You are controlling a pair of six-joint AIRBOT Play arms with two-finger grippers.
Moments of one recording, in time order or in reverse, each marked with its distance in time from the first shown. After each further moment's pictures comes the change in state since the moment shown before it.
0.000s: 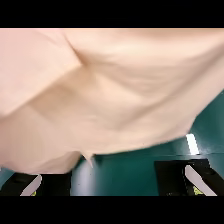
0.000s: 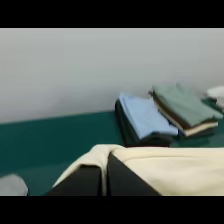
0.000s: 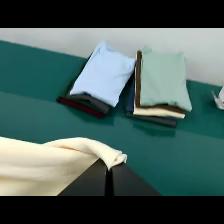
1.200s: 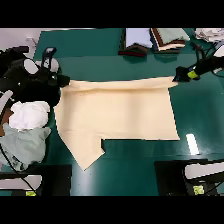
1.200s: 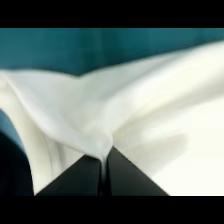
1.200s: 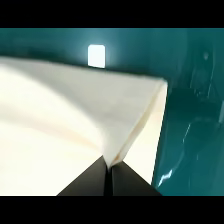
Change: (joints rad) left arm 0.010 -0.688 -0.502 -0.025 0.223 0.140; right arm 0.030 -0.666 -0.478 0.041 -0.168 -0.008
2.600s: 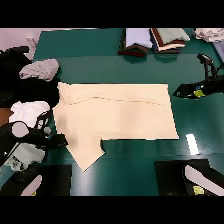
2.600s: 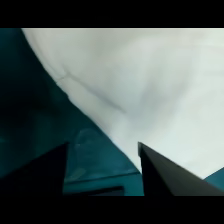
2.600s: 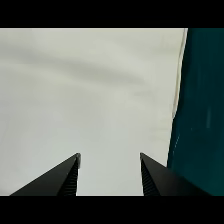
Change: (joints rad) left arm 0.000 0.729 -0.901 -0.108 -0.262 -0.298; right arm 0.013 0.479 -0.432 -0.006 -0.050 0.001
